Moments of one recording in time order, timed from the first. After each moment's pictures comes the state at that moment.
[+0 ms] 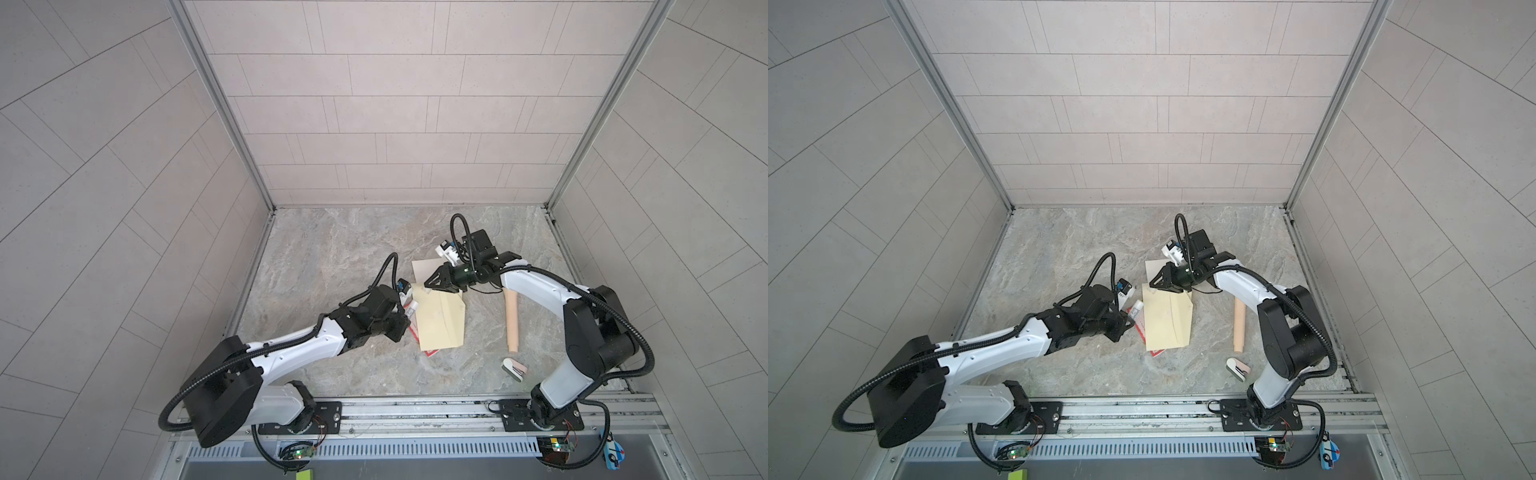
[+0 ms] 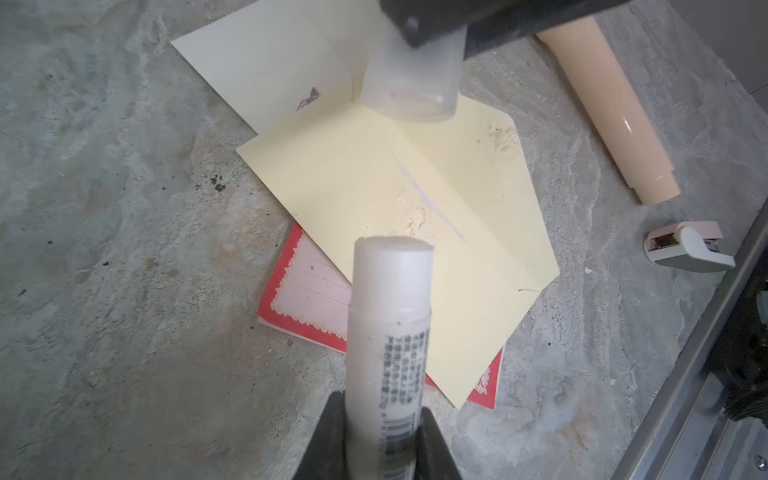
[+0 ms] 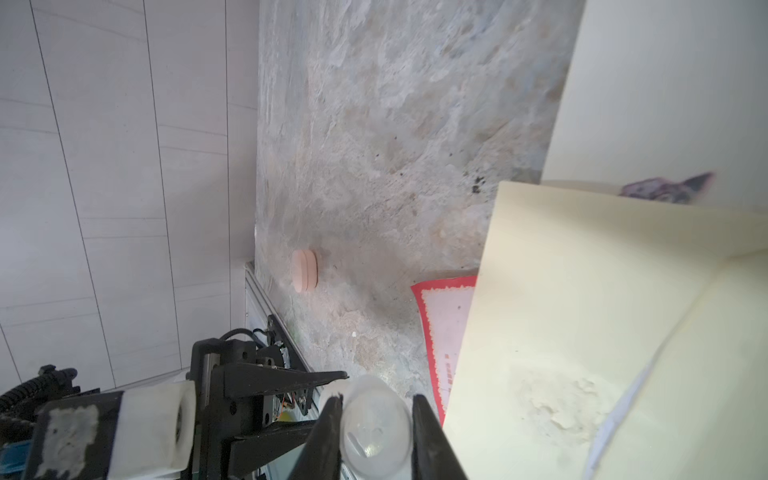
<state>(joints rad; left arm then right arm) -0.84 1.30 0.66 -0.18 0.05 -0.25 0.35 1.64 1.10 -0.42 -0.78 0.51</state>
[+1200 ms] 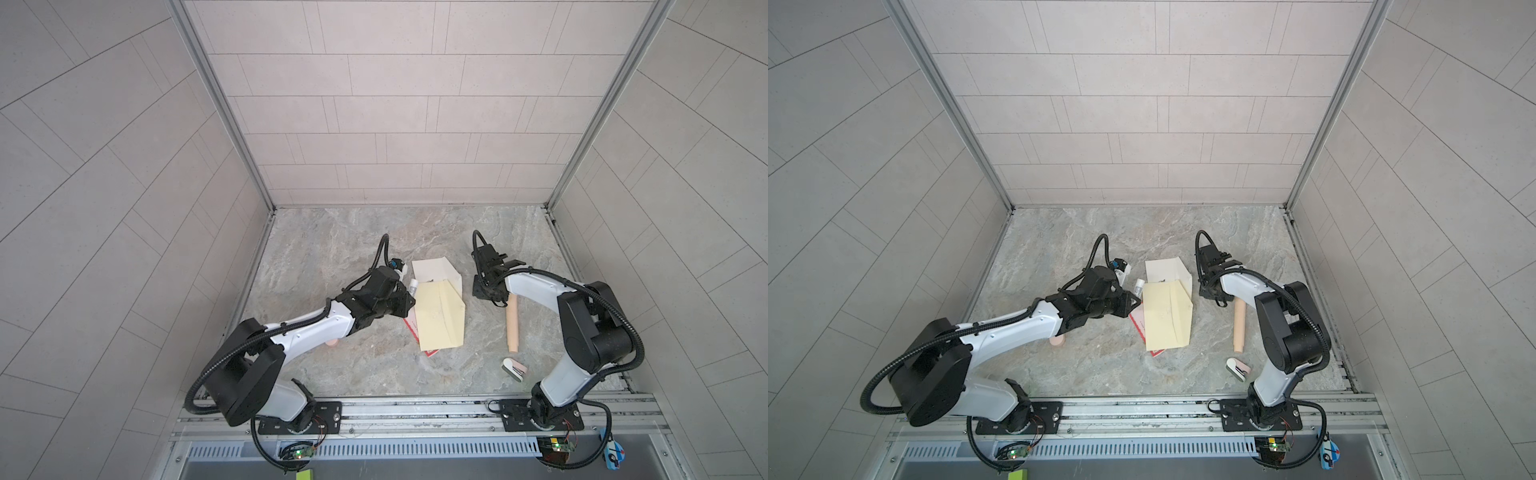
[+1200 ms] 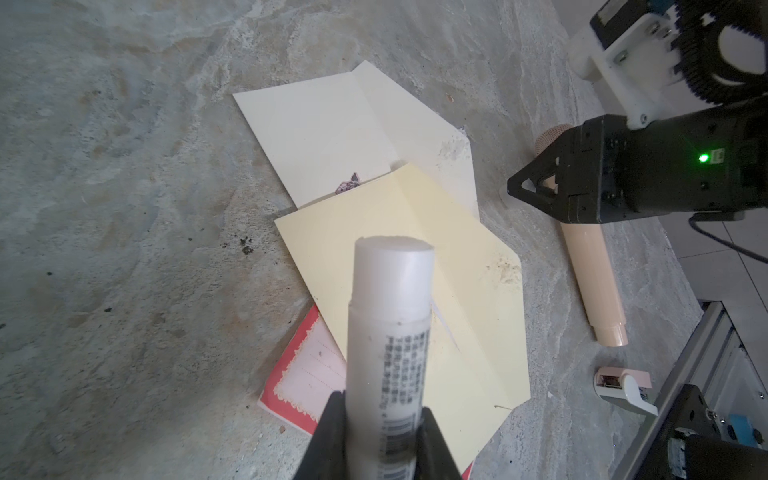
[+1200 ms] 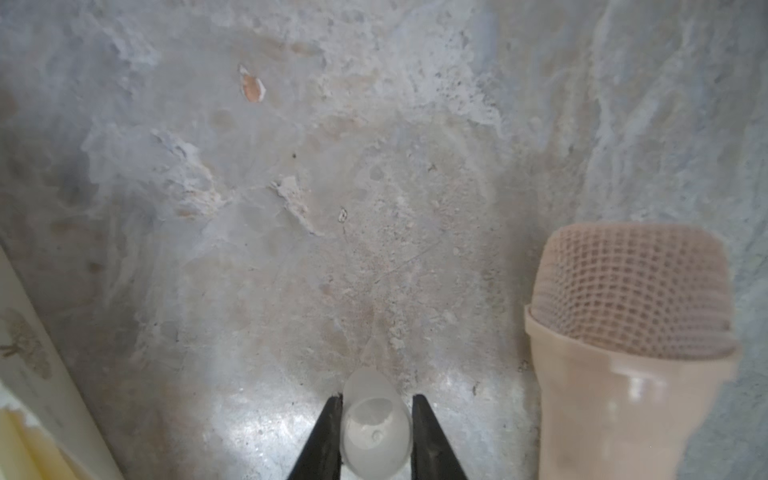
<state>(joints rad) -0.73 1.43 0.77 -0.07 0.11 -0.47 0.28 1.67 0.96 -0.55 0.23 0.54</state>
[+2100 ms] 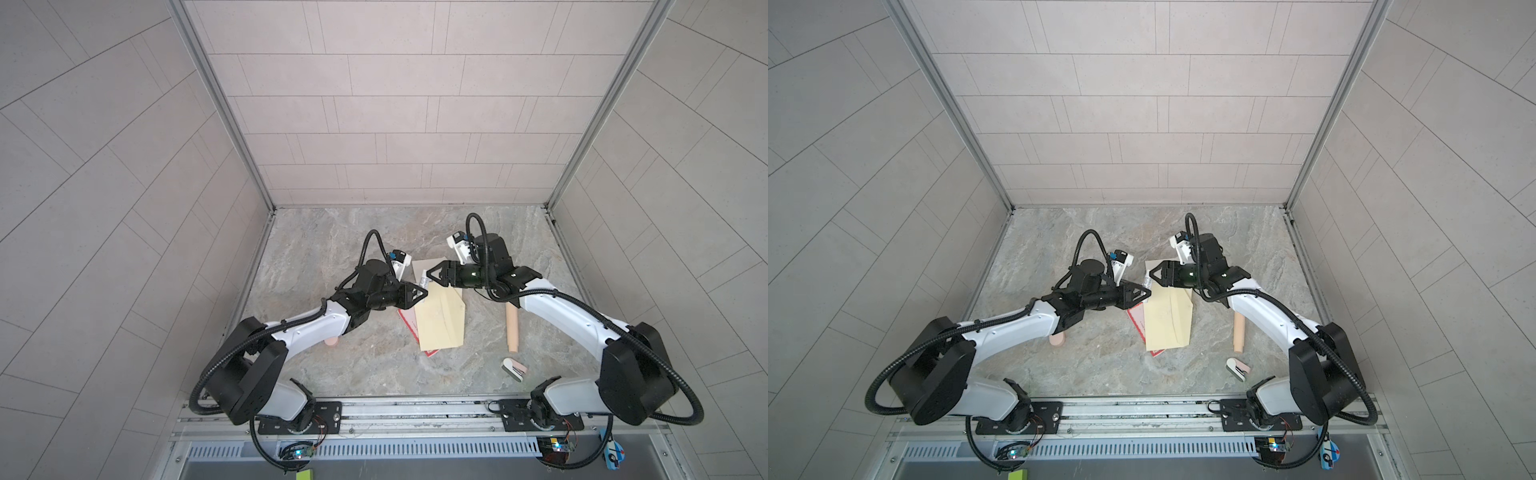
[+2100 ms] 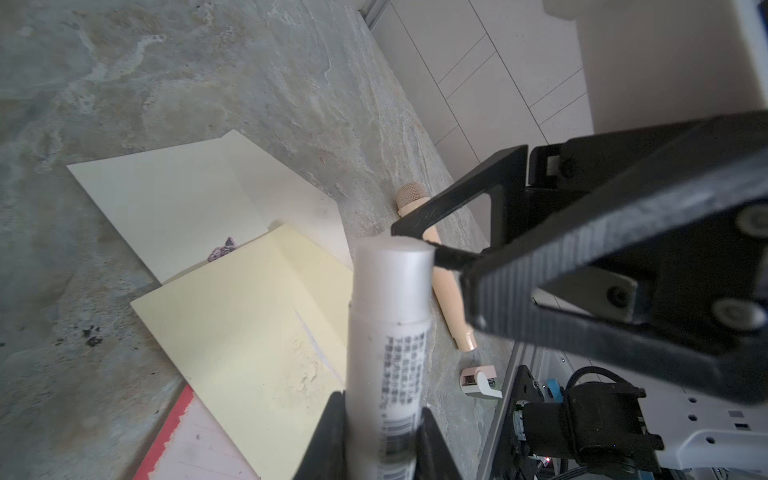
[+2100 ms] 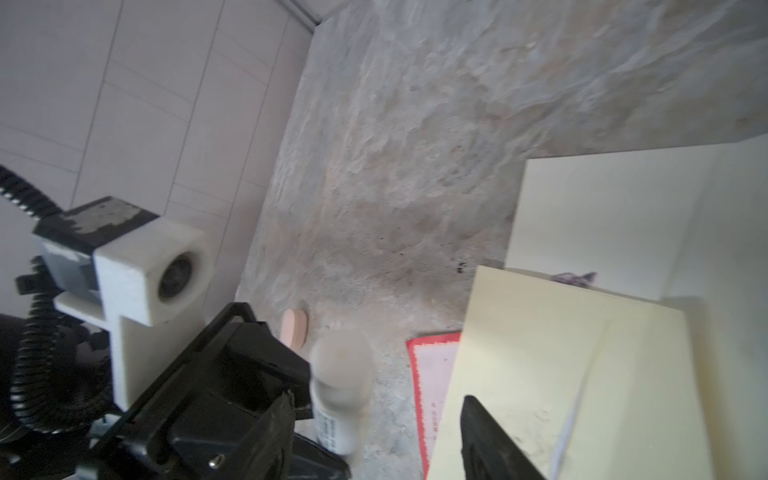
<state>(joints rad) -0.65 1.44 0.73 0.24 0.45 -0.55 0.44 1.40 0.97 -0.20 -0.57 0.56</state>
